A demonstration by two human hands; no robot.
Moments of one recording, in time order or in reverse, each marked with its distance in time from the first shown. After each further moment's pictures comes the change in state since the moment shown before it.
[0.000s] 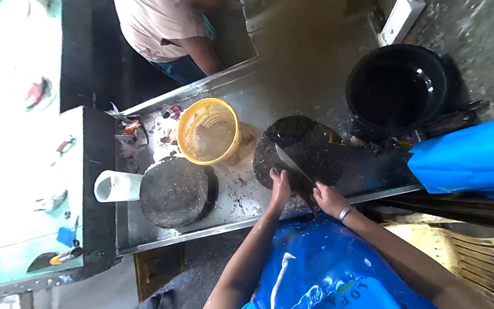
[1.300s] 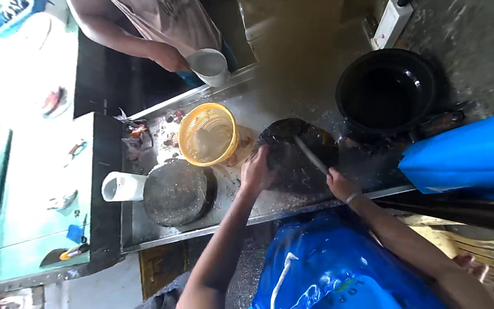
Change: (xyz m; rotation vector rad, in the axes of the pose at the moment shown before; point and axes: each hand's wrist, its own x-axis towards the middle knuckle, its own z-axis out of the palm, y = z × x) left_hand -0.049 0.112 -0.048 1.009 0.106 0.677; right_hand 0.004 0.048 -0.059 0.013 0.073 0.129
